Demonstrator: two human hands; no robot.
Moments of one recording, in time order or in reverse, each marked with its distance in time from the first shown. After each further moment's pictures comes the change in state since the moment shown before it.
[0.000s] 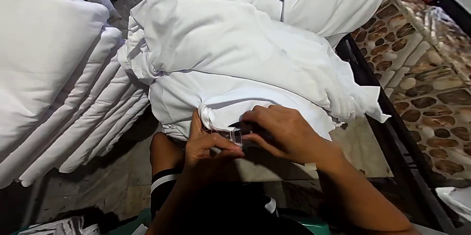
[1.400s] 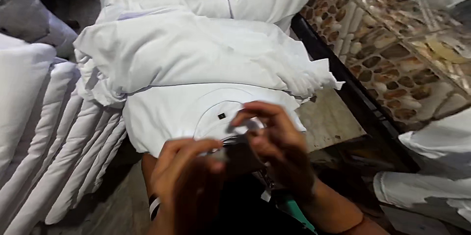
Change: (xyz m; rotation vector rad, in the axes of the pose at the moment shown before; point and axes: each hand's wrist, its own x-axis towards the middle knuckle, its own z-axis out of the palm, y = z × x) left_hand 0.024 0.054 0.028 0.640 -0.203 0.207; right_hand -0.041 -0.056 -0.009 0.690 0.543 0.526
